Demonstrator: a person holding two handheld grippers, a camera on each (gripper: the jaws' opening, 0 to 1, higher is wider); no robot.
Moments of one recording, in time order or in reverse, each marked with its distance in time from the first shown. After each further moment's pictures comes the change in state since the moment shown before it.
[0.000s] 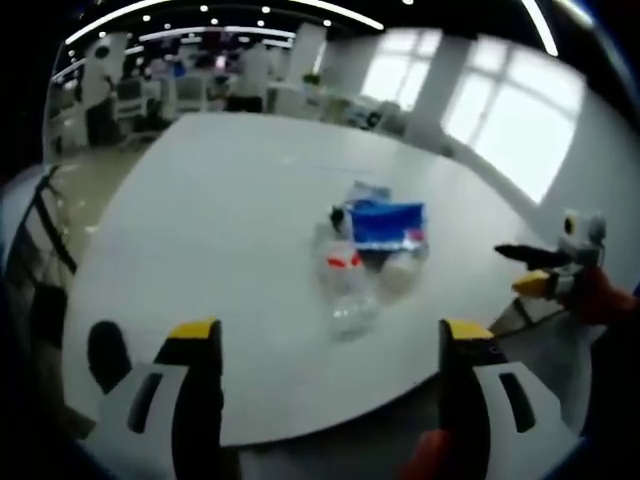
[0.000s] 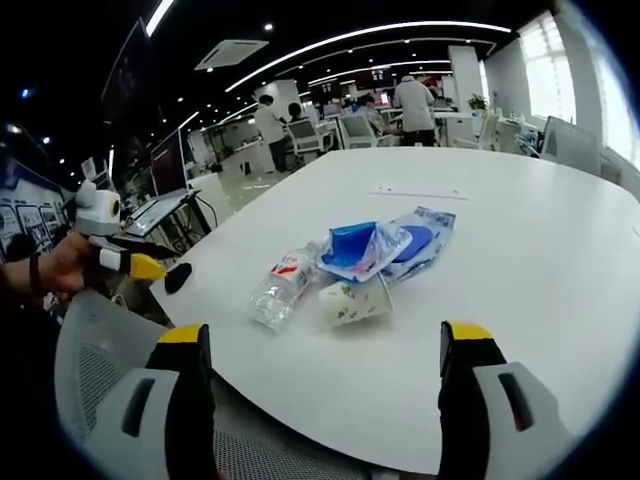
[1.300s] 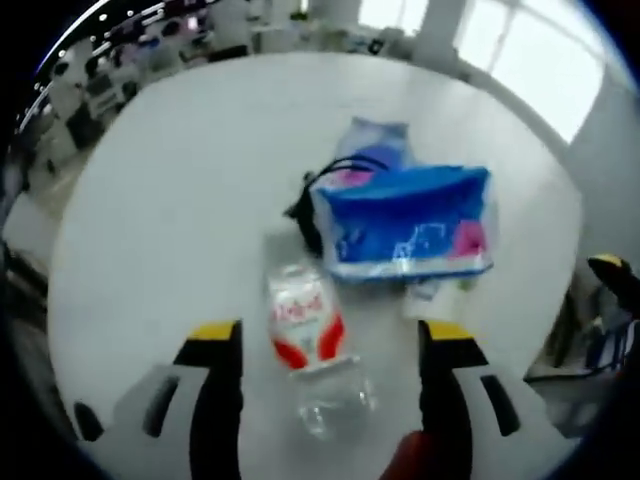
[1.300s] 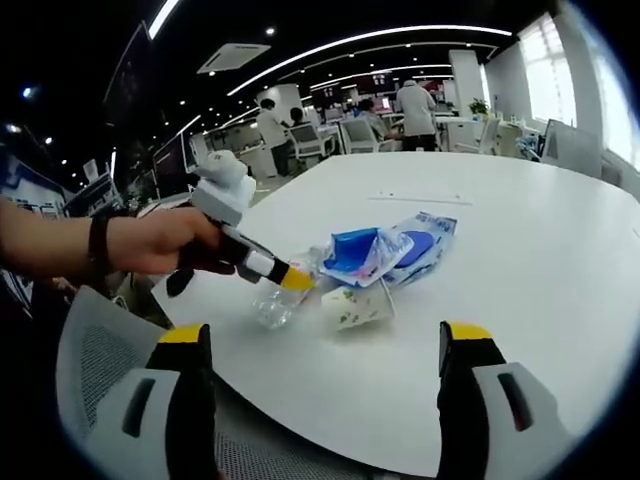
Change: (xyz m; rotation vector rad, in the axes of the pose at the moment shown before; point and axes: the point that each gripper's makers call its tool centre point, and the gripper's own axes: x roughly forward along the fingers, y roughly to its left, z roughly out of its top) left arm 0.170 -0.041 0.012 0.129 0.315 0.111; right arm -0.002 0.002 0.005 -0.009 -0.020 0.008
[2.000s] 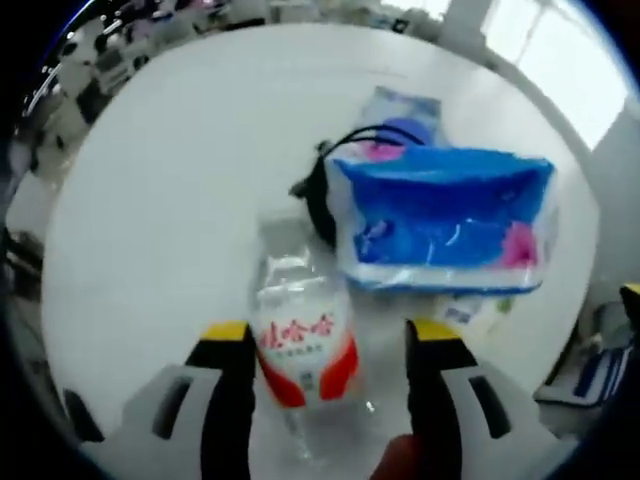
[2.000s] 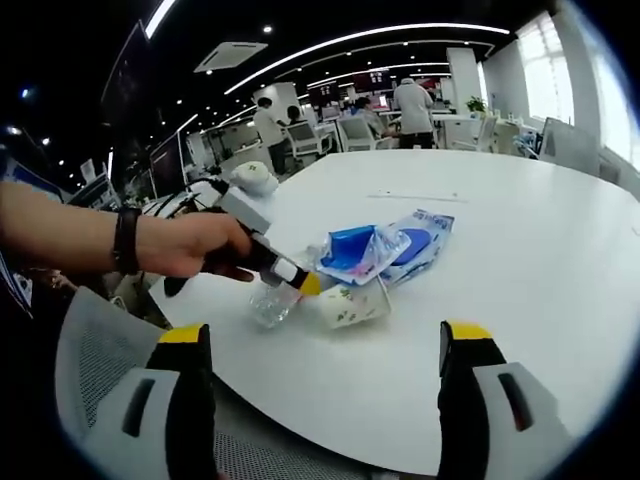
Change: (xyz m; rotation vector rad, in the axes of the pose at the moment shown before) left arm 0.036 0.006 -0.008 -0.077 0.109 0.054; right arm 0.000 -0.005 -0.002 0.012 0.007 -0.014
